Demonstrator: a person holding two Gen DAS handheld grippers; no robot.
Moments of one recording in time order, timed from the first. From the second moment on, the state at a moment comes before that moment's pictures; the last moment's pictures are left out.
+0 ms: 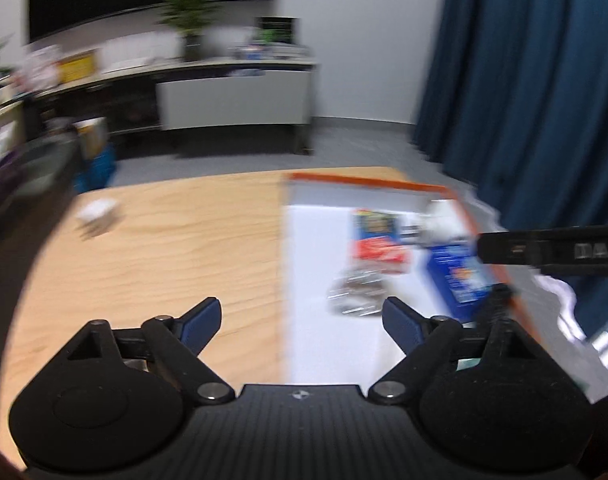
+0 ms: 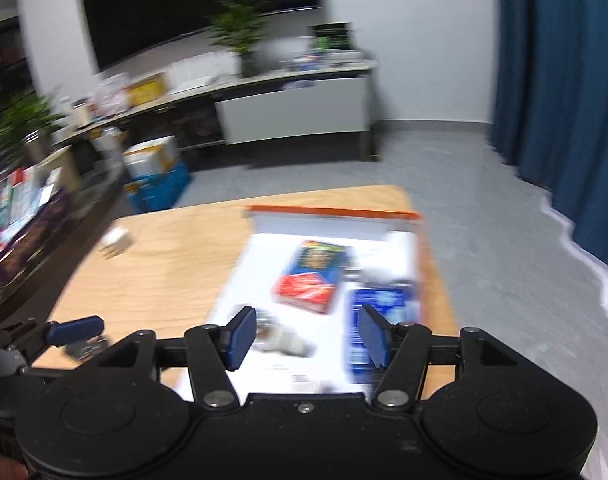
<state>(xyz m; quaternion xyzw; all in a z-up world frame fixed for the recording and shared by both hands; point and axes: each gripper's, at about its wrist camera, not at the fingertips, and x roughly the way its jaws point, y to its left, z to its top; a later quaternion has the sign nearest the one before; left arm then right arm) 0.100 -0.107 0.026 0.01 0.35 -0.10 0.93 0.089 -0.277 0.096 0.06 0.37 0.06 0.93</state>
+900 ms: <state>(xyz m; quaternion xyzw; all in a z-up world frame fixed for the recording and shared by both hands) 0.122 0.098 0.014 -0.10 0.37 0.09 0.92 0.182 0.004 -0.008 -0.23 0.41 0.46 0.75</state>
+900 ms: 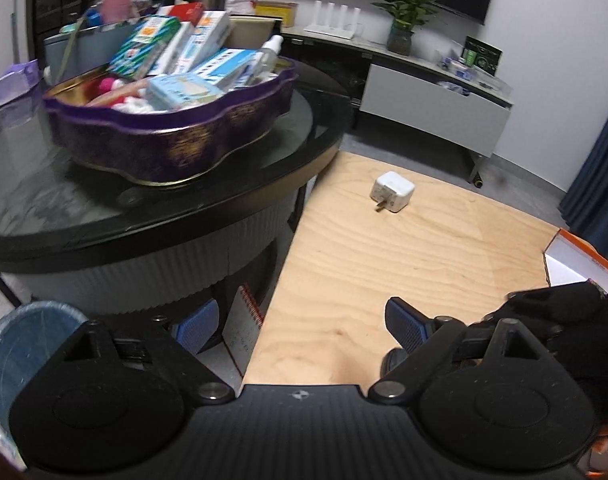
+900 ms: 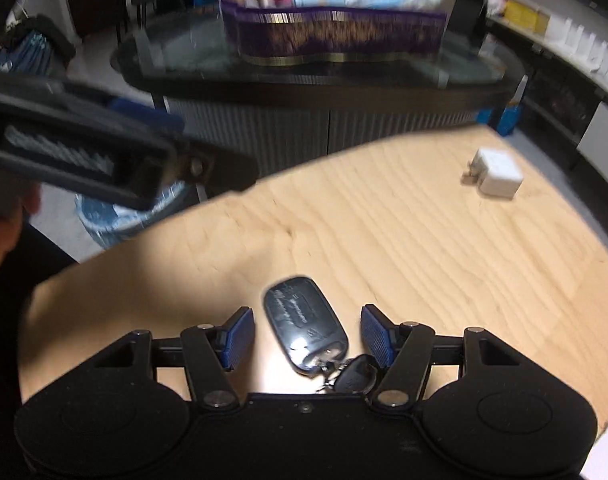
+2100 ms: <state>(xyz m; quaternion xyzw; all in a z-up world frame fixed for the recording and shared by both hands) 0.241 0.012 -0.022 0.07 0.37 -0.04 0.93 0.127 -0.179 0.087 0.02 0.35 0.20 0.91</state>
